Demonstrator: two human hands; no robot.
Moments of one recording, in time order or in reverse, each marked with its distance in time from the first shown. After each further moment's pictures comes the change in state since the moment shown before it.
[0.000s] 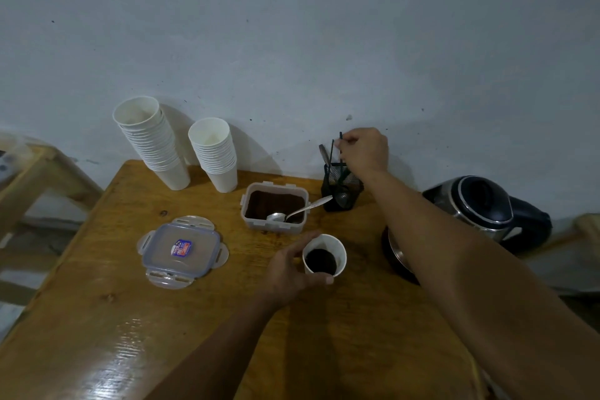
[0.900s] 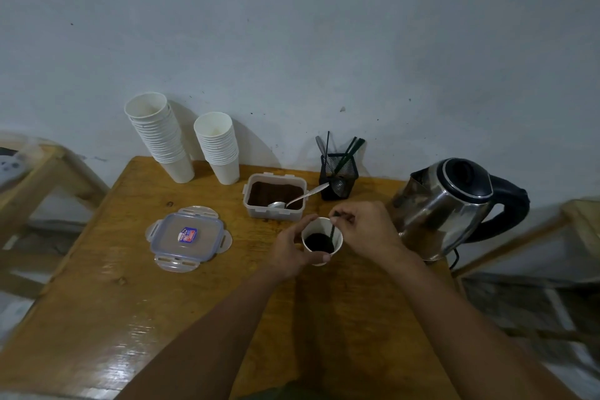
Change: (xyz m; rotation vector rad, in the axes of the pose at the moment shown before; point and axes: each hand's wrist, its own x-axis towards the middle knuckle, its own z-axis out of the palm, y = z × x) left_hand -0.007 0.012 0.002 0.002 -0.004 -0.045; right_hand -0.162 0.026 -0.040 -0.144 -0.318 -0.207
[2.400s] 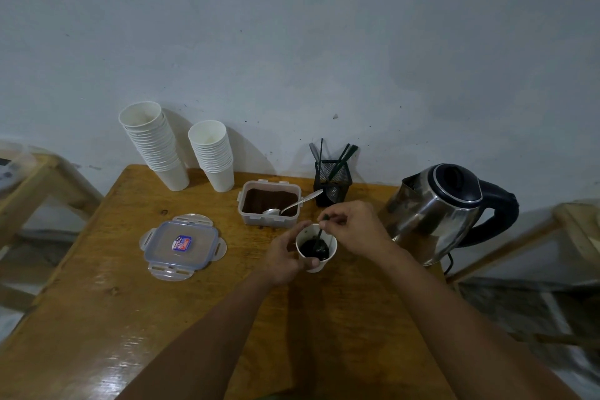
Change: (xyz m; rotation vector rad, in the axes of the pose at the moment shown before) left_hand 0.003 -0.008 -0.003 -0.067 -0.055 0.027; right_hand 0.011 0.003 -0.001 0.077 -0.067 0.005
